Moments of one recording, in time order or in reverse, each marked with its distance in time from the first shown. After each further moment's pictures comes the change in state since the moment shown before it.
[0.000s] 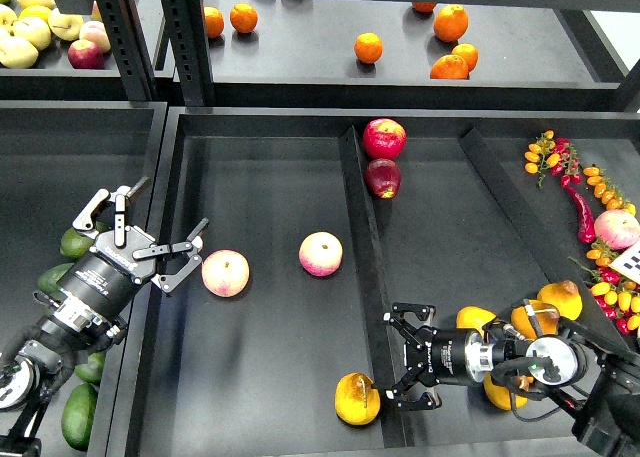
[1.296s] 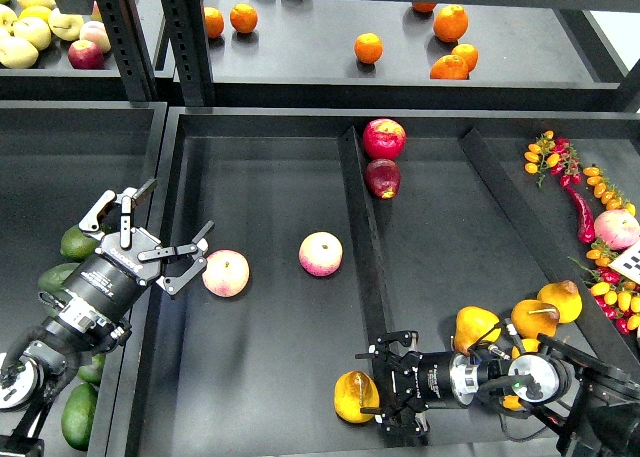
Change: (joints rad) left arm -0.004 0.000 0.010 0.002 0.000 0.000 0.000; right arm -0.003 0.034 -0.045 -0.065 0.003 -0.004 0.000
